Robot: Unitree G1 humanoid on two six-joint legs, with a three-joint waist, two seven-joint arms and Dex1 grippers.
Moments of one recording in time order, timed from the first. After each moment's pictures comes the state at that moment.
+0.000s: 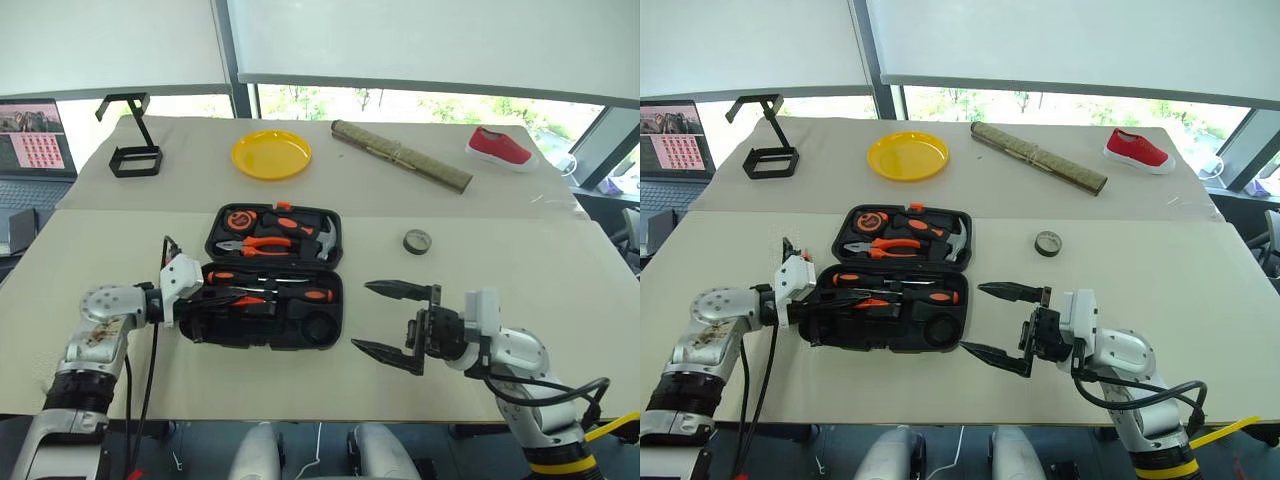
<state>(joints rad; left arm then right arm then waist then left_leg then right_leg) -0.25 0.68 0.10 0.29 -0.33 -0.05 -1.22 -0.04 -0.49 0.06 -0.33 0.56 -0.02 1.07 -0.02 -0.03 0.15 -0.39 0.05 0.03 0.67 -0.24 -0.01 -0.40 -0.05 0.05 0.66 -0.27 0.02</state>
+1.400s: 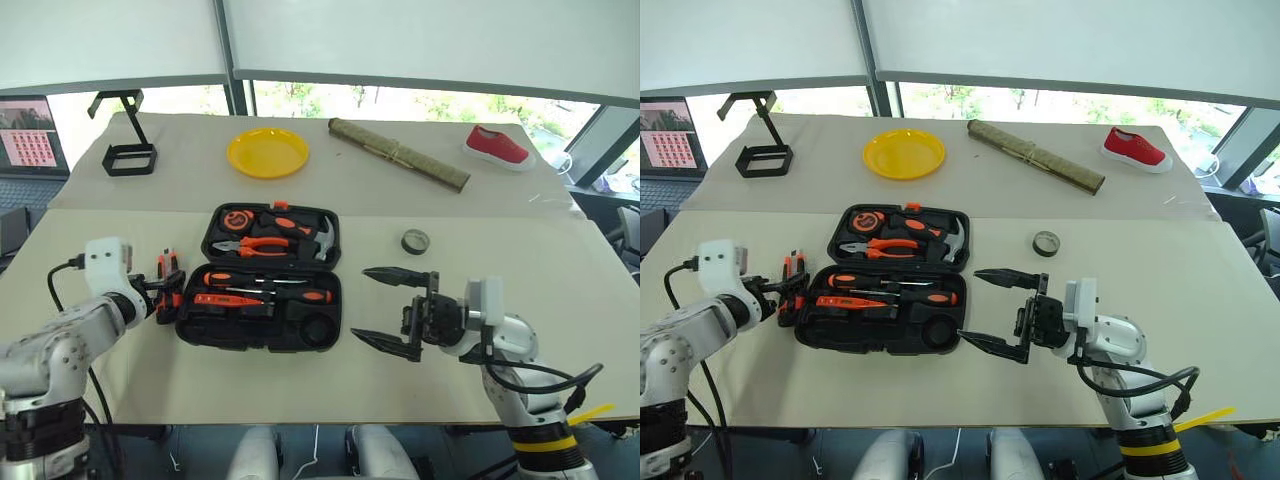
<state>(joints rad) -0.21 0.64 0.38 -0.18 -0.68 1.05 -0.05 -0.12 -0.42 0.05 -0.25 0.58 -0.07 1.15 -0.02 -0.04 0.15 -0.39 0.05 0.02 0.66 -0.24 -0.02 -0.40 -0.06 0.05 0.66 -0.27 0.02</state>
